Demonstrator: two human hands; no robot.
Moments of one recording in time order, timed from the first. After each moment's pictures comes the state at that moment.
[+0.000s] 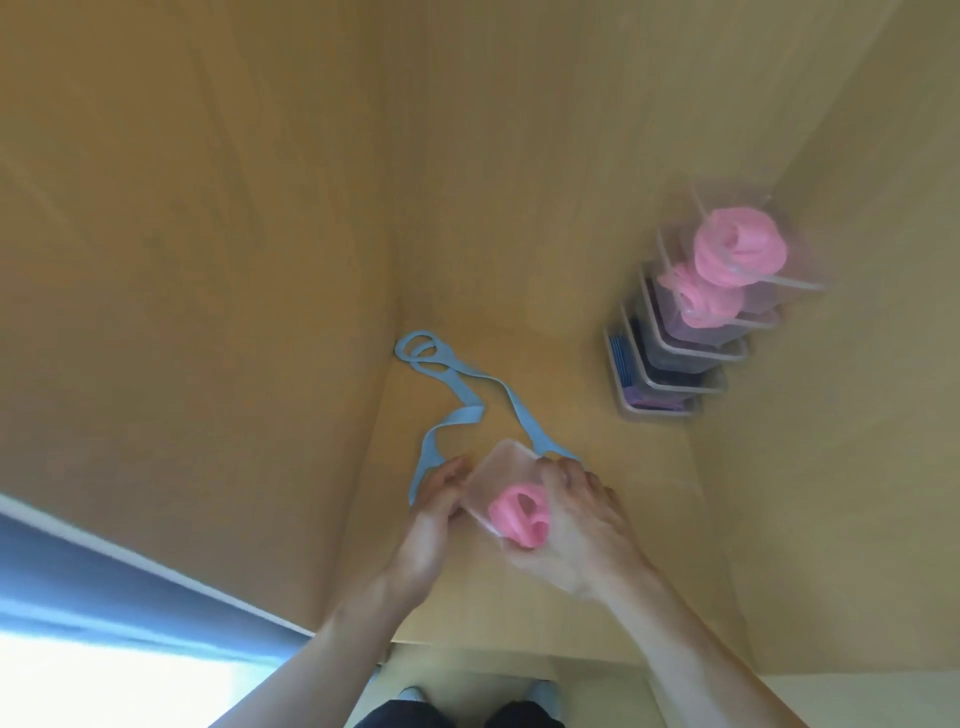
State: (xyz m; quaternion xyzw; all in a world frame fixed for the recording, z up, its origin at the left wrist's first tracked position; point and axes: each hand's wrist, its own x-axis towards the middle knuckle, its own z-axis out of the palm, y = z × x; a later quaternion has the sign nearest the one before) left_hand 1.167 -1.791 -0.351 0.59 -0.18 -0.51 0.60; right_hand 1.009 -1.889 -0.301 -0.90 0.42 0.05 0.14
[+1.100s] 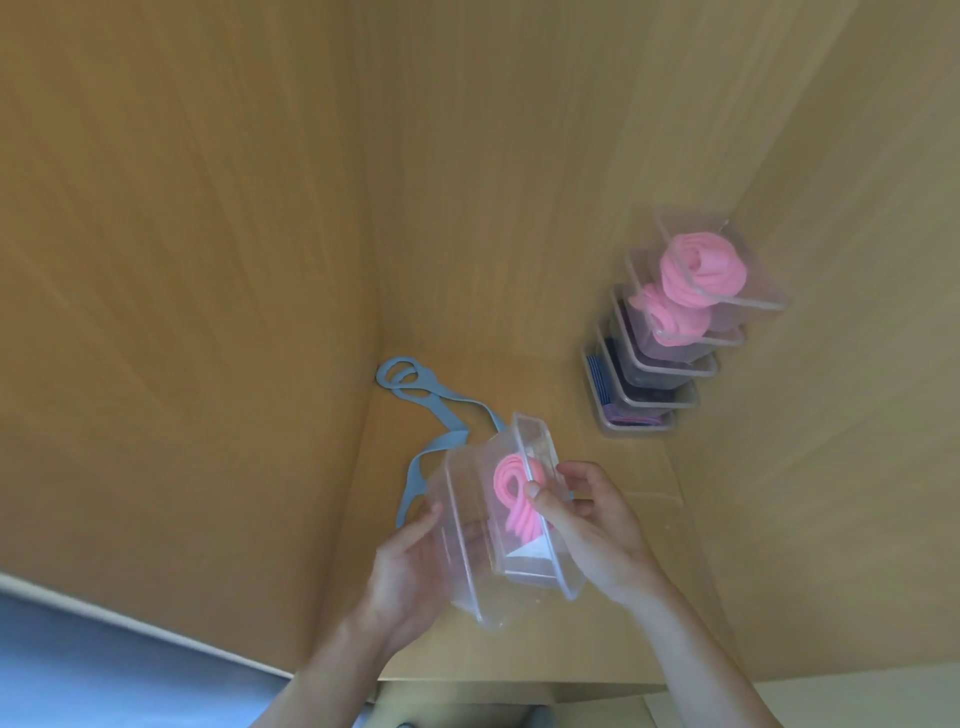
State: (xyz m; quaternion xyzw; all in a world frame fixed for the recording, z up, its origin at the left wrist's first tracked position) left_hand 1.172 -1.780 -0.330 0.33 -0.11 -0.66 0.66; right_hand 1.001 -1.889 -0.257 -0.65 0.53 -0.20 0.52
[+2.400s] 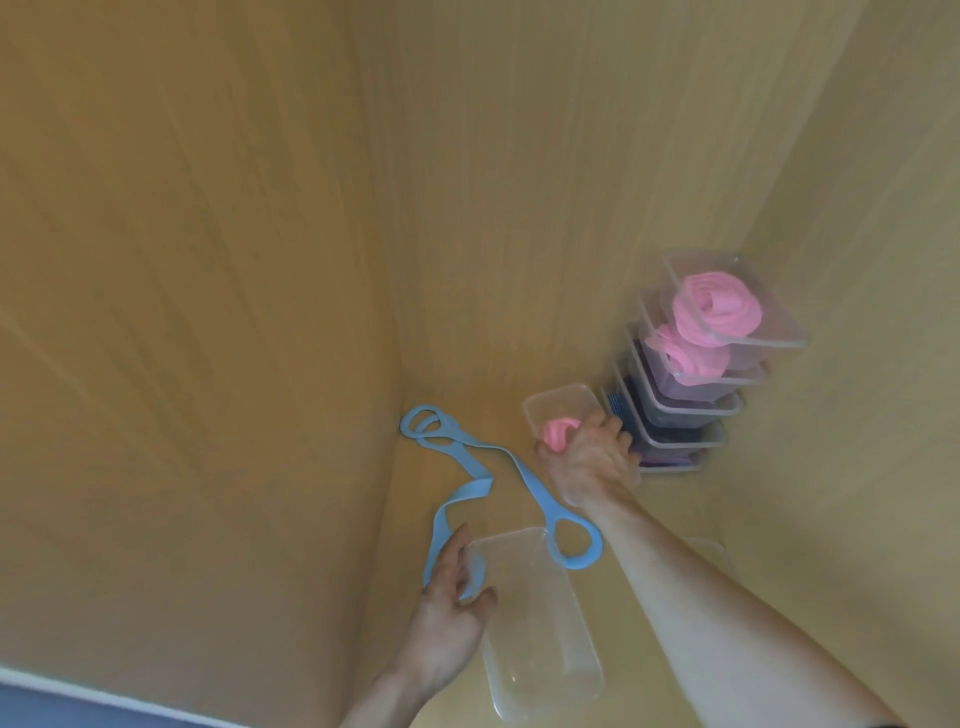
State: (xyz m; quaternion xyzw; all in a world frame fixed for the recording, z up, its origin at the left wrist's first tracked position) left_hand 1.176 -1.782 -0.335 0.70 -0.31 -0.46 0.45; right_hand 1.090 -2.011 -0.291 -0.75 0.64 -0.09 0.11
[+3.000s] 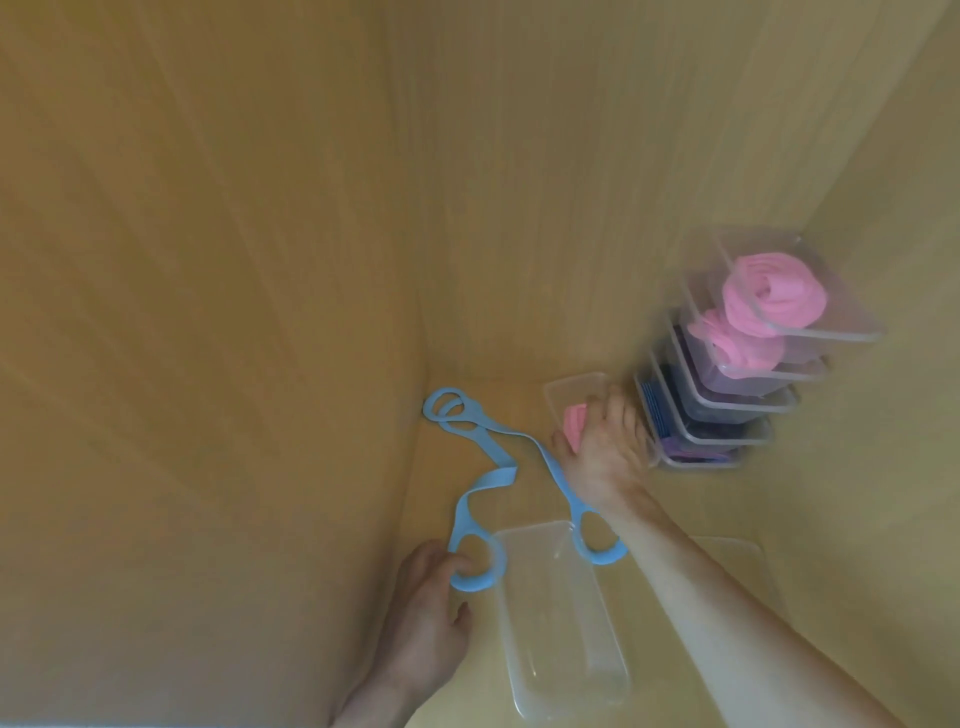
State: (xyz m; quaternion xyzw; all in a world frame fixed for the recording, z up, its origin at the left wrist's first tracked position) left_hand 1.207 -1.753 -0.364 0.80 -0.48 -0.22 0.29; right_hand 1.096 -2.005 -0.306 -0.85 0.49 -0.17 0.06
